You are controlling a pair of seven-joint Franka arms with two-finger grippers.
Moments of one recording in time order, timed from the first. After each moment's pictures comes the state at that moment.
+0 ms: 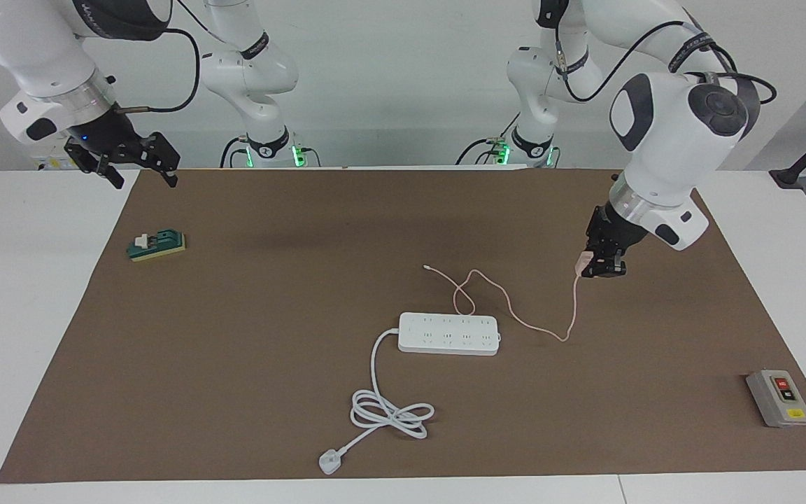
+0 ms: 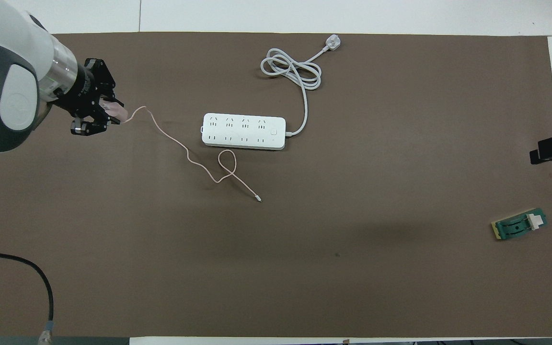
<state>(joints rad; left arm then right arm) -0.59 0.32 0.44 -1.42 -0.20 1.70 -1.51 0.00 -0.03 -0.11 -1.60 0.03 1.50 -0.09</state>
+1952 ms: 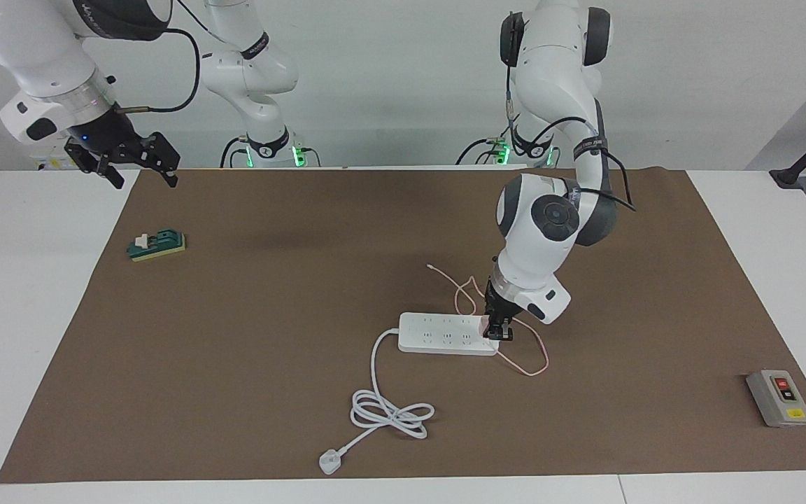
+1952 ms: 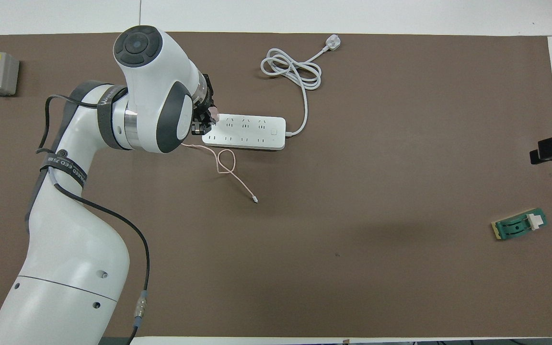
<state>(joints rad) -0.70 0.59 0.38 -1.42 -0.33 2.01 -1.70 0.00 -0.03 -0.11 -1.60 0.03 1.50 -0.09</state>
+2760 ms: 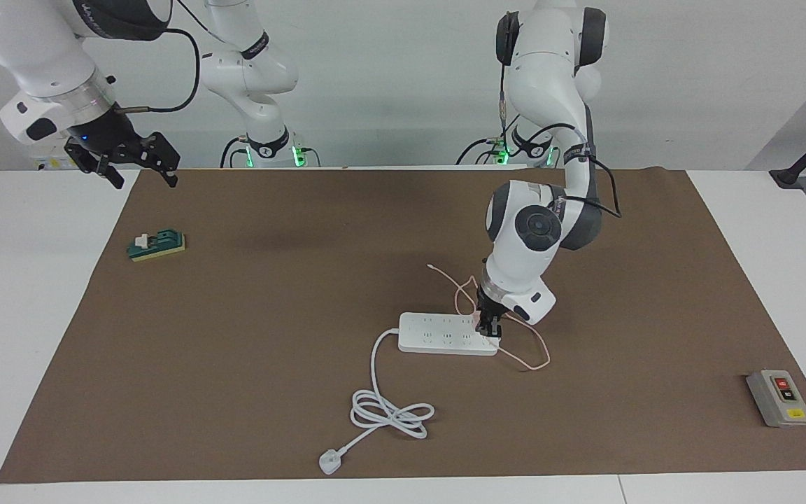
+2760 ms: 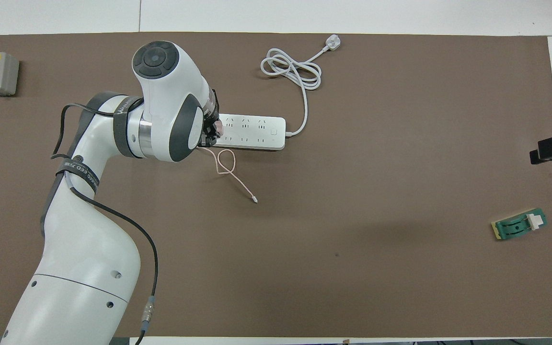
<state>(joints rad) -0.73 0.59 0.38 -1.48 -0.33 2.01 -1.70 0.00 -0.03 -0.11 -1.60 0.03 1.50 -0.09</state>
